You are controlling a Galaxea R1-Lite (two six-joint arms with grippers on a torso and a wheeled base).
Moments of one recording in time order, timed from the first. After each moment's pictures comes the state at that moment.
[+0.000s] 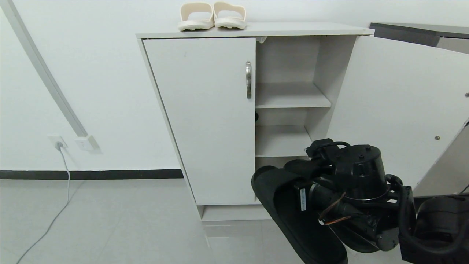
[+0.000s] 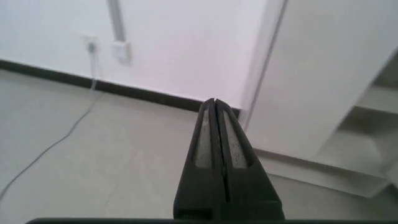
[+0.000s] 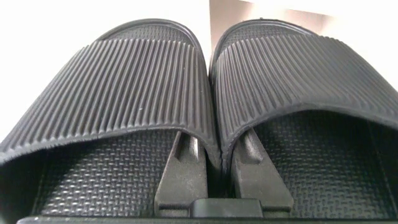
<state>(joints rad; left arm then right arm) -0.01 0.15 -0.33 0.21 0.32 -0.05 0.82 1.73 -0.78 -0.55 -0.40 0.25</state>
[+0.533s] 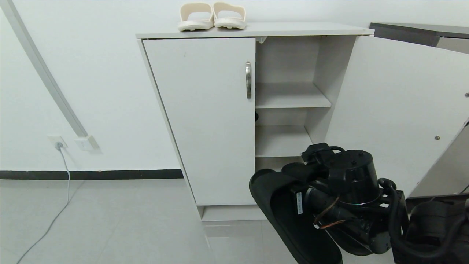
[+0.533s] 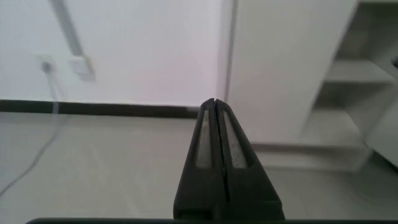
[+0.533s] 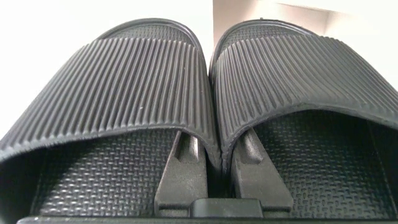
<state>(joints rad) 0.00 0.01 -0.02 -0.04 0.11 0.02 0.83 1.76 -0.77 -0.58 -0.40 0.25</state>
